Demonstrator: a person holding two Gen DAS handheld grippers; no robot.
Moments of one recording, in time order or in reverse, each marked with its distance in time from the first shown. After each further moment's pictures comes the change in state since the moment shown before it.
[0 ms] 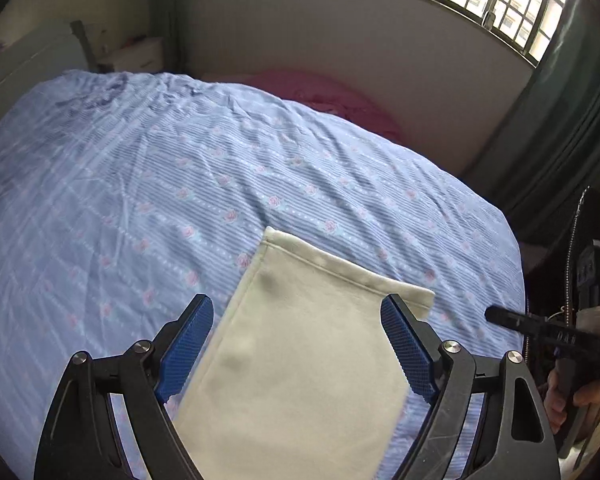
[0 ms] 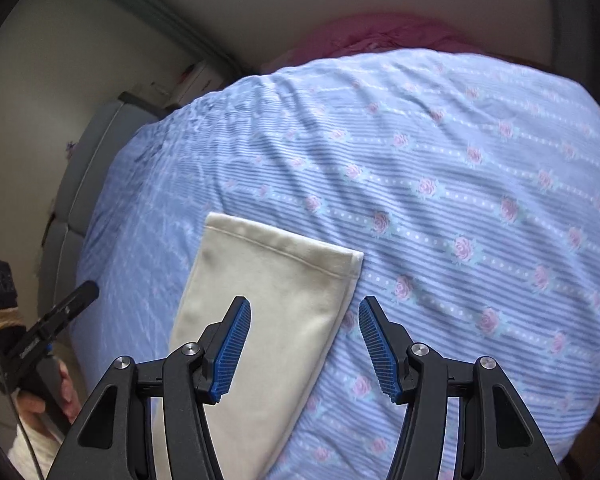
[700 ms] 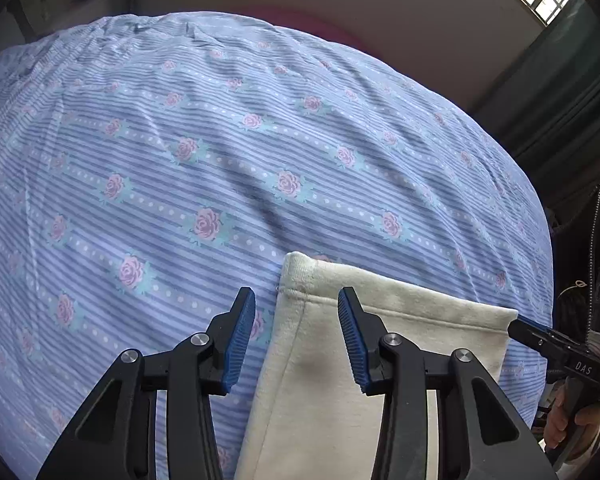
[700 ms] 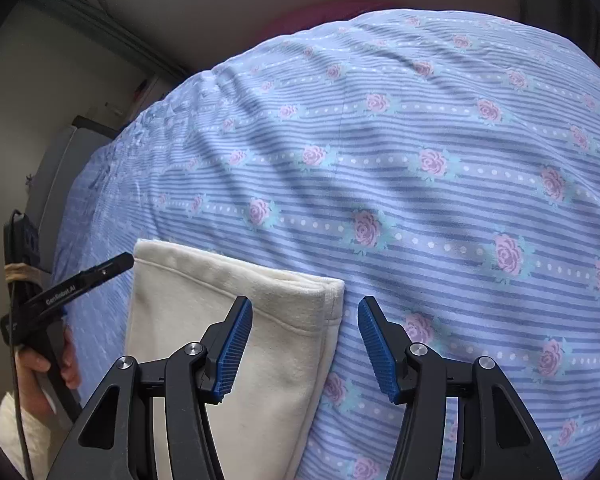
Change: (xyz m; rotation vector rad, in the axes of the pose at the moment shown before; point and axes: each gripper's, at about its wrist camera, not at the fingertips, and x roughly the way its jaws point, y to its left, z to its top) left arm 0.164 0.047 0.046 0.080 0.225 -0.089; right arm 0.085 -0.019 0.011 0.090 -0.007 -0.091
